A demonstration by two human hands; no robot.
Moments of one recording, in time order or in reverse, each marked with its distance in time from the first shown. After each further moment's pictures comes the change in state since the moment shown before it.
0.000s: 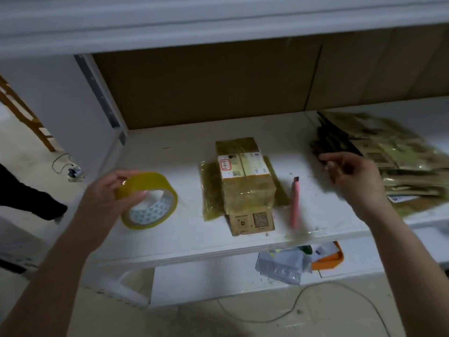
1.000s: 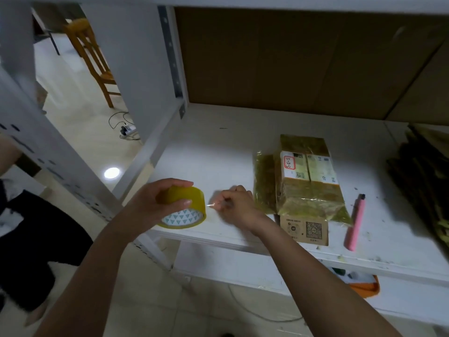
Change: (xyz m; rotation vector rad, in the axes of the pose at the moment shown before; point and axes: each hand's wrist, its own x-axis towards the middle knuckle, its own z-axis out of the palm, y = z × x) left_hand -0.037 -0.044 -0.036 0.275 -0.043 -0.257; right_hand -0.074 -0.036 0.265 -0.212 -0.890 -0.165
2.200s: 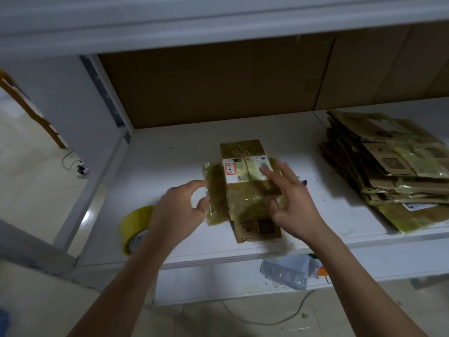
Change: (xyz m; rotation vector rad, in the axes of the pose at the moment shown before) left_hand 0.037 0.083 0.124 0.594 0.100 0.239; right_hand -0.120 0.060 -0.138 -0.124 0.504 -0.078
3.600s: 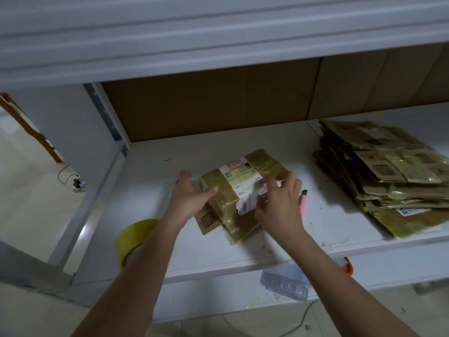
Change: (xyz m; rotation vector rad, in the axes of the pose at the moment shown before) left_hand 0.066 0.002 0.022 -0.455 -0.081 -0.356; right_hand 0.020 -0.006 0.031 -0.356 0.241 0.175
